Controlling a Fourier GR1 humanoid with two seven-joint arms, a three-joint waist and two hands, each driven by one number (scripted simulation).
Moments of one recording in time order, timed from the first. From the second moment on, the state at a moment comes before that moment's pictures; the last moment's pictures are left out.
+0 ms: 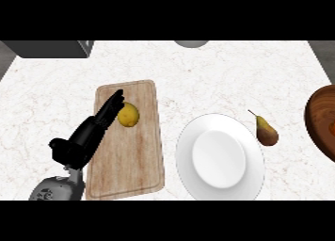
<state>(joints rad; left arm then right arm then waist) -0.12 0.09 -0.14 -1.60 -0.01 -0.17 0.10 -0.45 -0.66 -0.57 -0.86 0.51 -0.13 -0.05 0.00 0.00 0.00</state>
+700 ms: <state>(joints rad) -0.11 0.08 -0.13 -1.62 -0.02 -0.17 0.10 -0.22 -0.86 -0.94 -0.66 0.19 0.02 -0.28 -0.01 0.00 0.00</state>
